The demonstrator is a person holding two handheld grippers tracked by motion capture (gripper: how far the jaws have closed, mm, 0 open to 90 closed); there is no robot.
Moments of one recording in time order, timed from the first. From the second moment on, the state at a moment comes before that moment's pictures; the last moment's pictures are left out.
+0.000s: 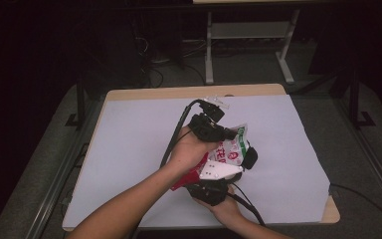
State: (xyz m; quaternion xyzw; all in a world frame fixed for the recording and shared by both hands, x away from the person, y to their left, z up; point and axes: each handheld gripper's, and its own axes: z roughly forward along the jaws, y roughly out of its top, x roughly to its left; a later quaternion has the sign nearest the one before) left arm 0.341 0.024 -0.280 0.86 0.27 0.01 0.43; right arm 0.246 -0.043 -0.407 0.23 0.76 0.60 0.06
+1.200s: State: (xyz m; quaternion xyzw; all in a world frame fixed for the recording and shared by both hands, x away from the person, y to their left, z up) left arm 0.335 0.061 -0.258 0.84 0.23 -0.07 0.48; right arm 0.252 -0.046 -0.415 0.25 0.77 0.59 0.05
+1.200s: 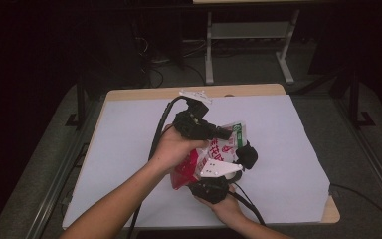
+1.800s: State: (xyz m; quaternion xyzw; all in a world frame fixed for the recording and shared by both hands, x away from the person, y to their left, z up) left arm 0.329 0.085 -0.250 0.83 0.20 -0.09 0.51; right arm 0.255 -0.048 -0.415 0.26 0.77 0.58 0.06
